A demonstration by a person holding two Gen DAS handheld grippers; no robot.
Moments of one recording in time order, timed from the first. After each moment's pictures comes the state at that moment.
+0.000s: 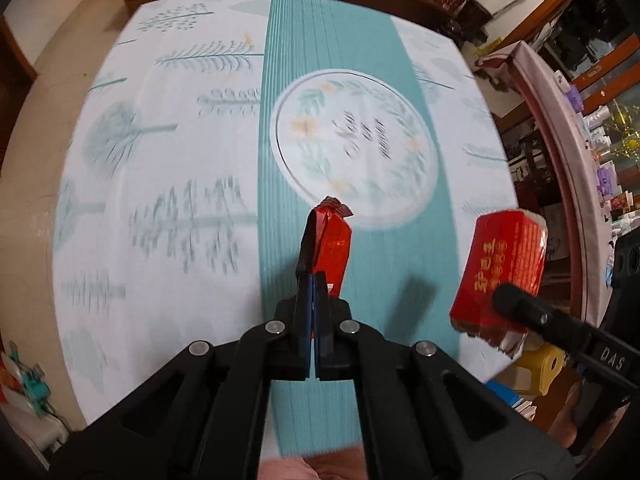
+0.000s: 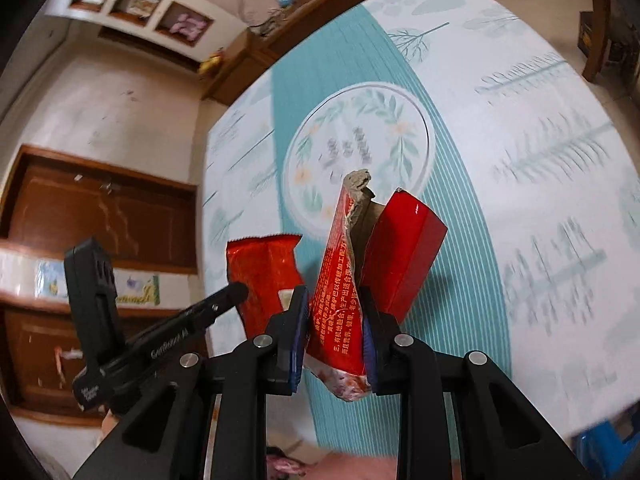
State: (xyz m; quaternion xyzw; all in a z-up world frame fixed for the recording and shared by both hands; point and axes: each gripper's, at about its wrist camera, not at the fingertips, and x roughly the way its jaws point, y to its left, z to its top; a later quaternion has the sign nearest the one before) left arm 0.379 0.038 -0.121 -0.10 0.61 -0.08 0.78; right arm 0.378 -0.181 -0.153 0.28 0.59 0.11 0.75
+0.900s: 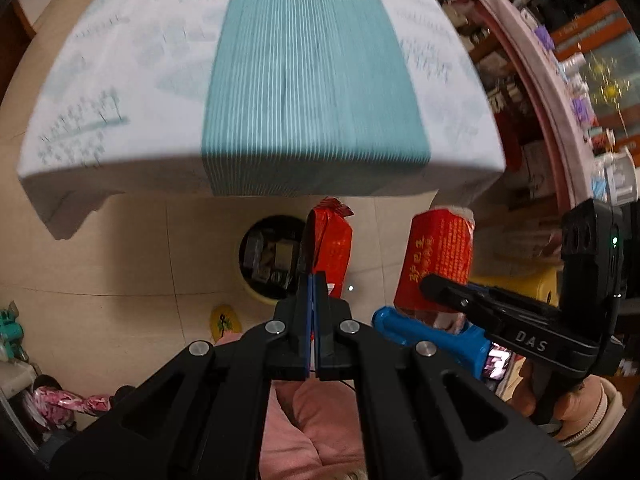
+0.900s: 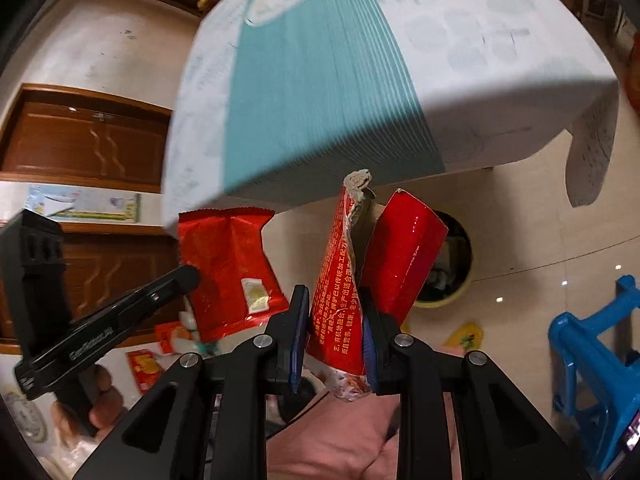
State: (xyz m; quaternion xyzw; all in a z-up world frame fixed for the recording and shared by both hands) left arm 0.069 -0.008 -0.162 -0.10 0.65 -0.11 0.74; right arm 0.040 -0.236 -0.216 0.23 0.66 0.12 0.71
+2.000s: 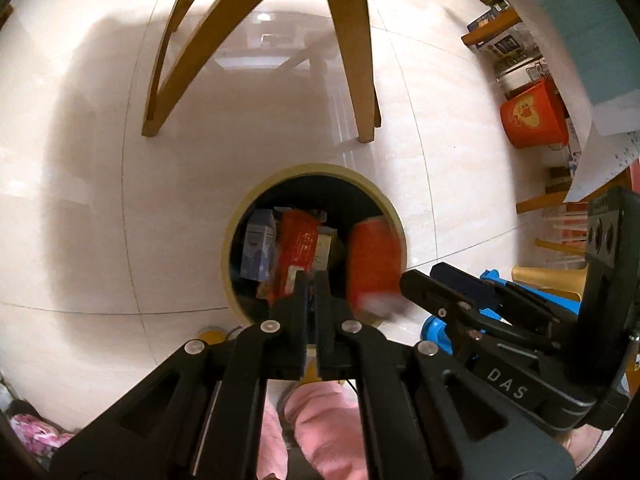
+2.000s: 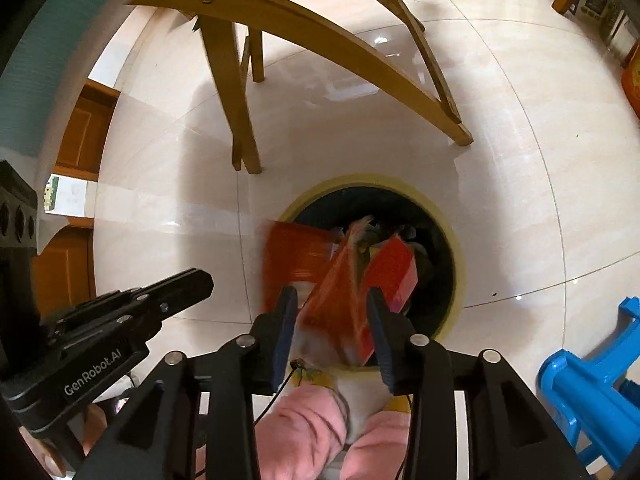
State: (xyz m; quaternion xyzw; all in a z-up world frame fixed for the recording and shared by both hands) left arm 0.072 -0.024 -0.488 -0.11 0.68 -0.12 0.72; right arm 0.031 -0.202 -0.545 0.14 0.68 0.06 0.72
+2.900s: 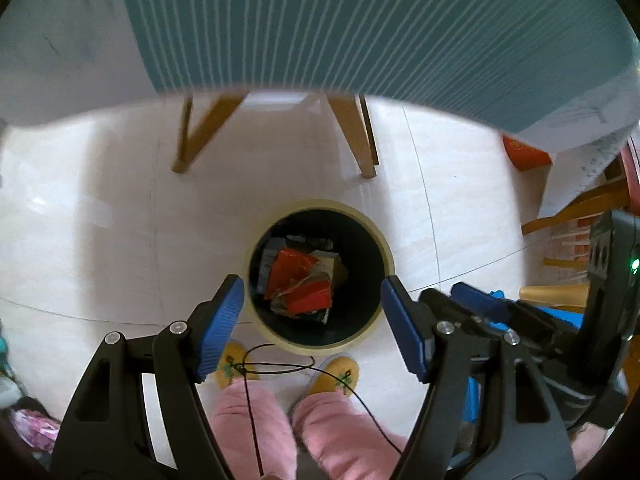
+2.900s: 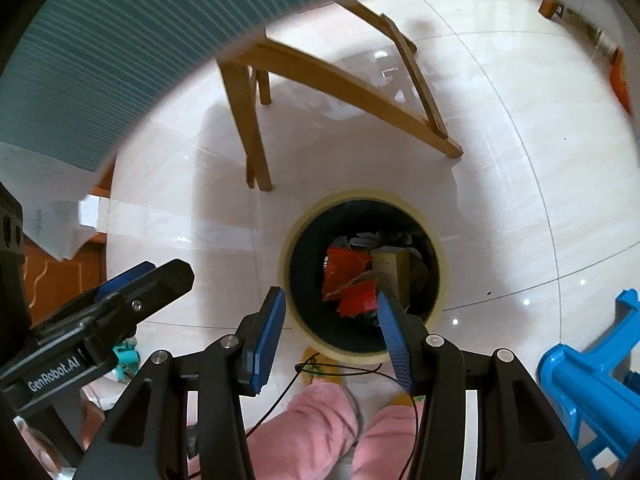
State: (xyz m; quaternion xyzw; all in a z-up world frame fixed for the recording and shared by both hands) left arm 0.054 -0.018 -0.392 -0.07 0.63 -0.09 0.77; right arm 0.009 -0.231 -0.462 0.17 0.65 0.06 0.74
